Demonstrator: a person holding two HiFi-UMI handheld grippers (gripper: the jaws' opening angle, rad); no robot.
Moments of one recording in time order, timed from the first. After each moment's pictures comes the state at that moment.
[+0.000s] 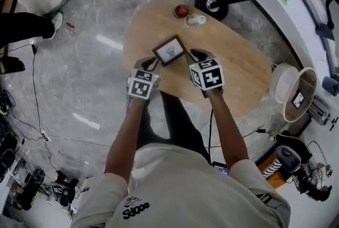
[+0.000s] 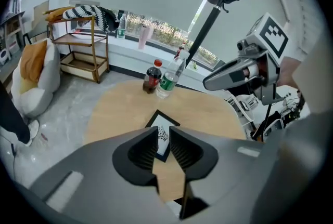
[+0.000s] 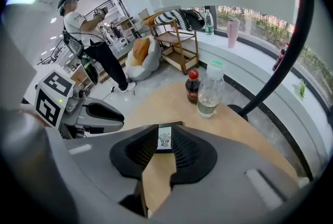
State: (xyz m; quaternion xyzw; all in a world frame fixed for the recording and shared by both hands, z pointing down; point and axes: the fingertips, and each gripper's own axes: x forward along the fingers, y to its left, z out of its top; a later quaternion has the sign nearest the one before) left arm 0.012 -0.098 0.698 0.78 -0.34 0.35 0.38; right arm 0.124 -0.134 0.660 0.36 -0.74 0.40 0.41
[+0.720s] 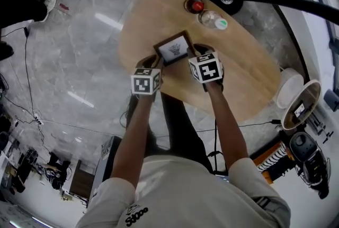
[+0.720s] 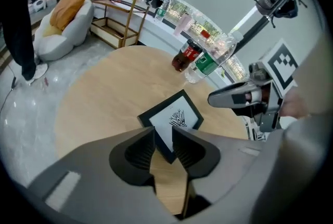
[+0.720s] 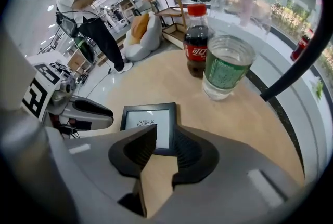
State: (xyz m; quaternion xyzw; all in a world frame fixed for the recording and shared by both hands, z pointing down) left arm 0.003 -0.083 0.820 0.67 -0.43 0.30 0.53; right arm 0.121 -0.139 0.804 0.30 -0.72 0.40 0.48
